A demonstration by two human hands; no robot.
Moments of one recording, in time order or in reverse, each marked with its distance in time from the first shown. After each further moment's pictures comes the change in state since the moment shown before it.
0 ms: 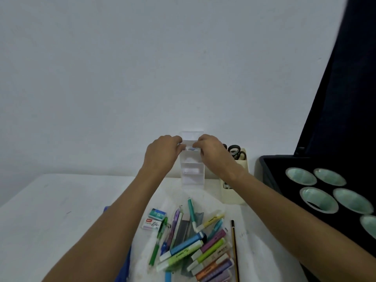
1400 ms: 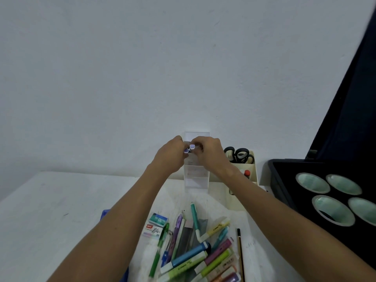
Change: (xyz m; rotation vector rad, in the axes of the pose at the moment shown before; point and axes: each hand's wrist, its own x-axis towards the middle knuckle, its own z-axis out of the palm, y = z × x) left_hand 0.038 -0.026 0.053 -0.052 -0.266 0.085; right_hand 0.031 0.011 0.039 0.408 0.143 0.098
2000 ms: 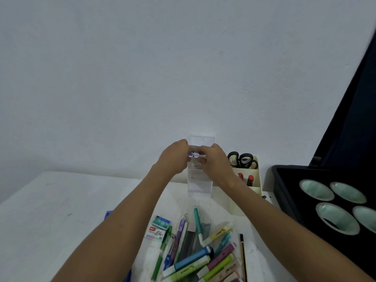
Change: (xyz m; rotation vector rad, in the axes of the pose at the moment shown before) left_hand 0.004 -0.003 -0.004 0.019 -0.032 0.024; right_hand -0.012 0.008 0.011 -0.213 -0.027 0.000
